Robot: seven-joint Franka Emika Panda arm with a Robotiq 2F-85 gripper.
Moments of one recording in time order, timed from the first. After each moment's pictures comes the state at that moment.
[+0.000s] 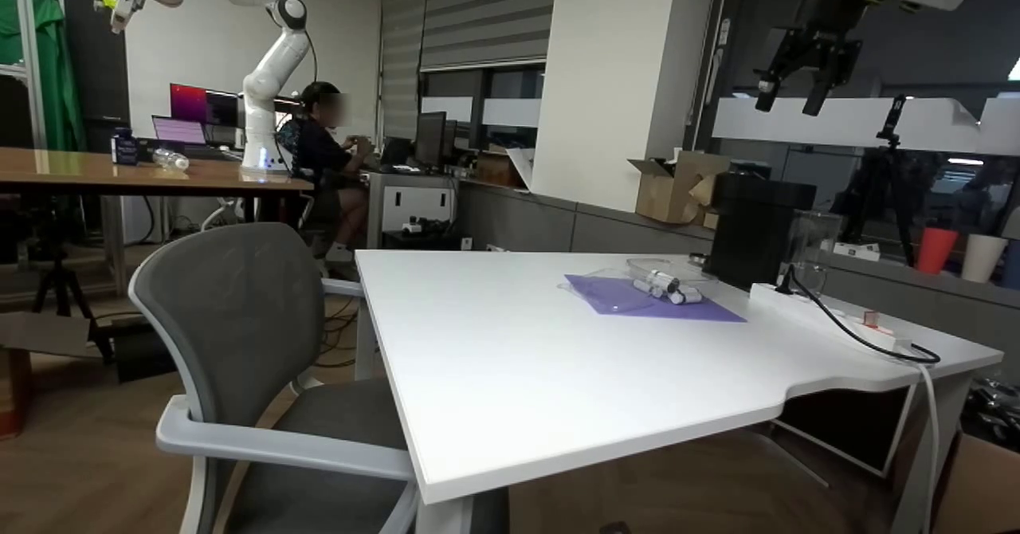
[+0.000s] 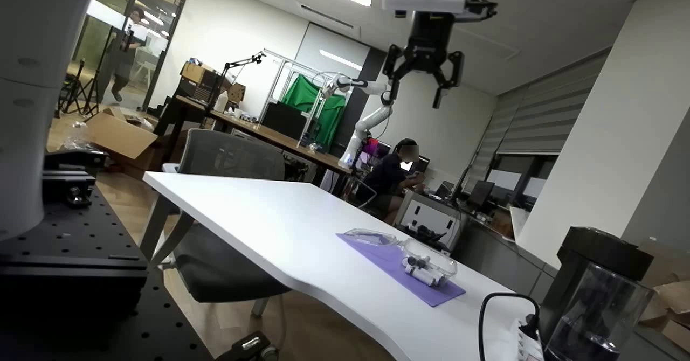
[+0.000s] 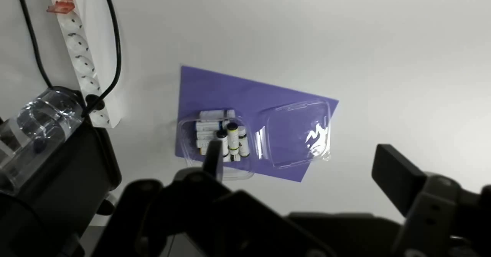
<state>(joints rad) -0.07 -0.29 -0.21 -2.33 -0.05 2.36 -0.35</state>
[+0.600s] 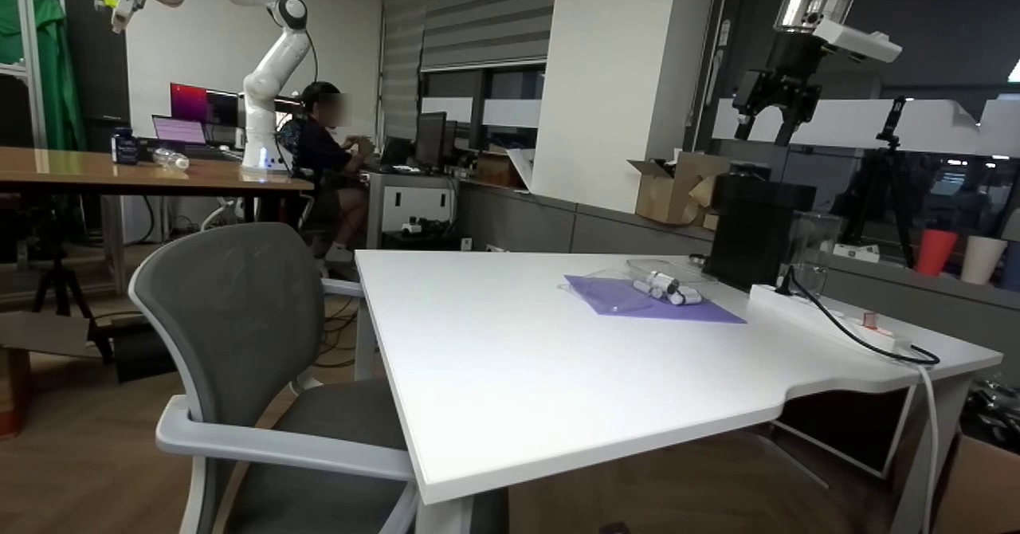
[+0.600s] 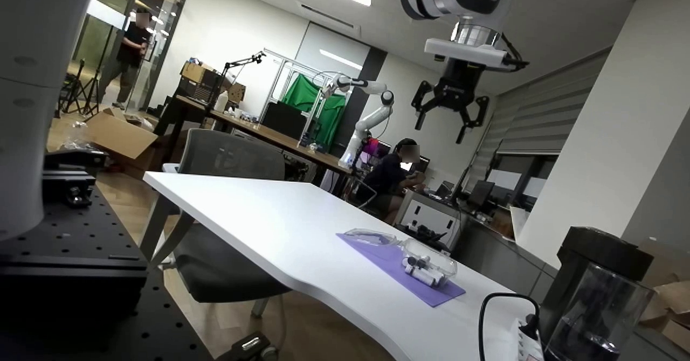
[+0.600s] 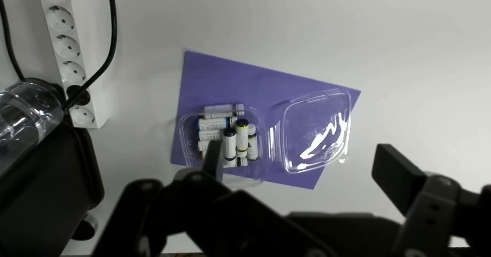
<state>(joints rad) -0.12 0.08 -0.23 -1.97 0.12 2.25 -0.52</state>
